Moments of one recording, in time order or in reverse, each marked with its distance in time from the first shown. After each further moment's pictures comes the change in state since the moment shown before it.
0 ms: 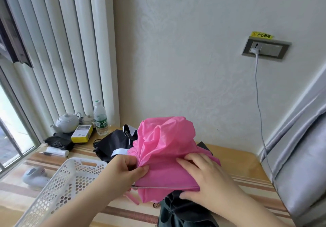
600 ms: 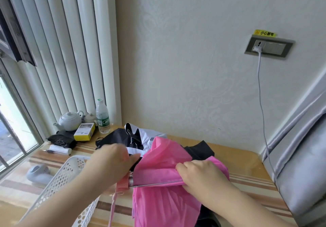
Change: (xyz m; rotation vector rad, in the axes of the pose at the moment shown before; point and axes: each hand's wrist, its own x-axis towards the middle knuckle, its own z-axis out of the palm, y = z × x) left_hand 0.004 0.012 -0.025 0.829 0.231 0.040; right_hand 0.020 -0.020 -0.004 -0.195 -0.217 -0.036
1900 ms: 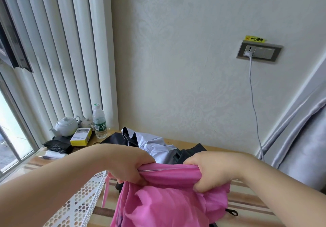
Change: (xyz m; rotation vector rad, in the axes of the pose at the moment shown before) left_hand 0.029 0.039 -0.032 0.104 -0.842 0.420; right_hand 0.010 0.046 -0.077 0.676 -0.716 0.127
